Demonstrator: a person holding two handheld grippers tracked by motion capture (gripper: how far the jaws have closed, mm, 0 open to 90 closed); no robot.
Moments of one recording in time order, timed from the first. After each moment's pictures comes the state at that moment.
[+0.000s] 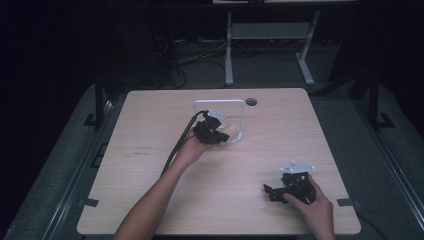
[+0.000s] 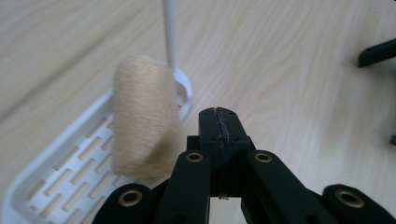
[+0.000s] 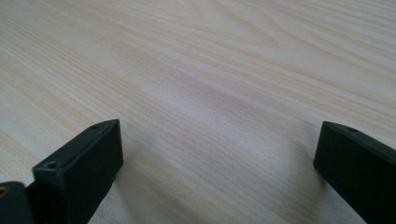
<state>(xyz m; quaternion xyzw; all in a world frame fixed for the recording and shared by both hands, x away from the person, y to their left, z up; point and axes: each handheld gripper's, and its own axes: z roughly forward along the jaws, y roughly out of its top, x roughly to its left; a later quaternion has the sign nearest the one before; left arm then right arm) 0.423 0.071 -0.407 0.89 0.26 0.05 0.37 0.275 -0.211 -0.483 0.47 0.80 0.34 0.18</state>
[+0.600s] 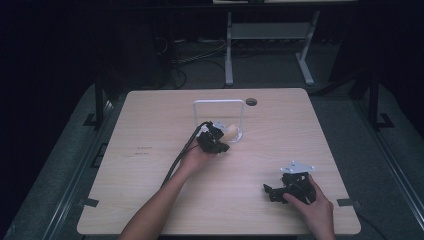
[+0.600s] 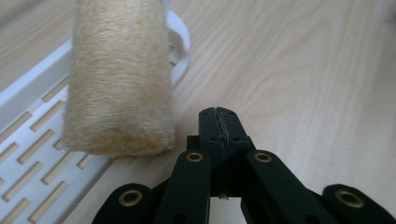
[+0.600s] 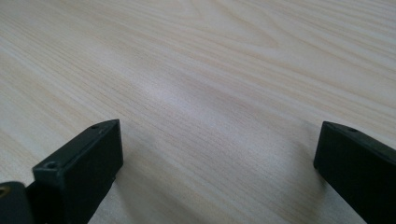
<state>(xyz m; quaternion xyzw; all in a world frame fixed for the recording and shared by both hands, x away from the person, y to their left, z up) 0.426 0.065 -0.450 0.90 0.28 0.05 0.33 0.275 -0.212 -0.483 0.47 0.80 0.33 0.18</state>
